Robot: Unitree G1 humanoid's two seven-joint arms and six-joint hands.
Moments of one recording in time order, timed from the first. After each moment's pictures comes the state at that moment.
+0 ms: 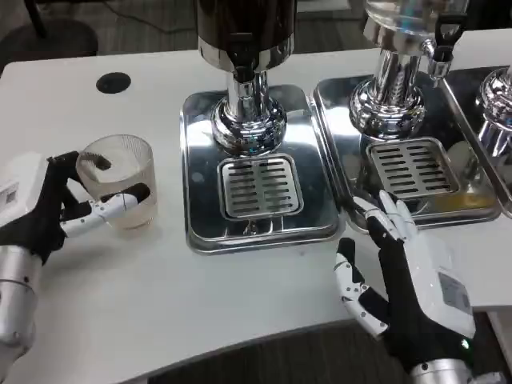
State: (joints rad) left arm -0.50 0.54 -0.21 1.16 0.48 -0.56 0.45; right arm 0.24 -0.16 0.36 -0.09 -0.72 -0.02 -0.43
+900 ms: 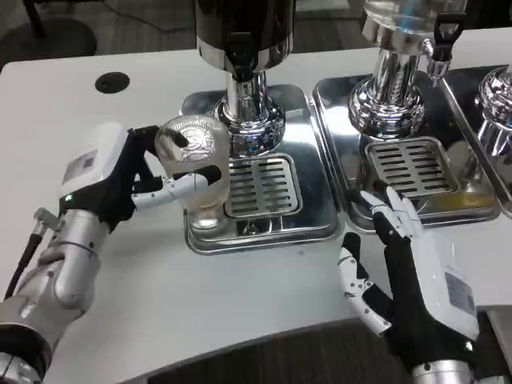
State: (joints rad) left arm -0.63 0.42 -0.28 1.16 0.52 -0.56 0.38; right arm 0.26 -0.12 0.34 -0.12 -0.72 -0.02 -0.44
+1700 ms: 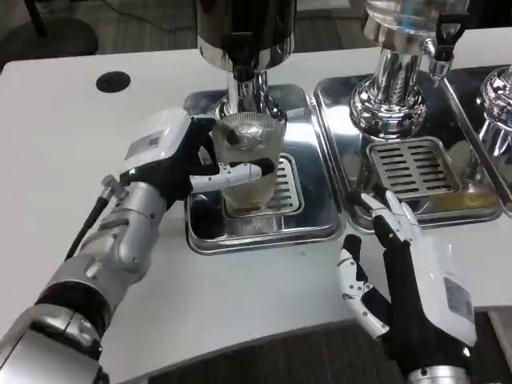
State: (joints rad) left arm -0.80 0.27 -0.35 1.27 0.56 -0.40 0.32; right arm 0.29 -0.09 0.34 -0.13 -0.74 -0.02 -0.44
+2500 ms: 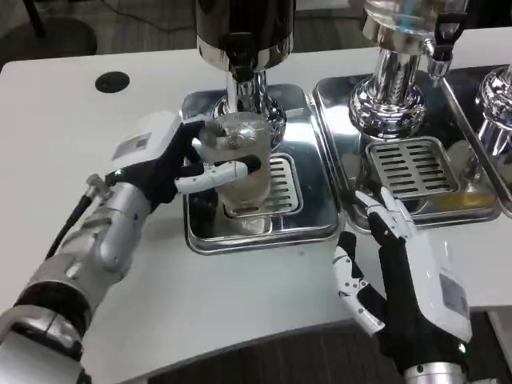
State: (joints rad) left arm -0.79 0.34 -0.36 1.25 0.55 -0.43 0.26; right arm 0.28 -0.09 0.35 -0.13 -0.74 -0.02 -0.43
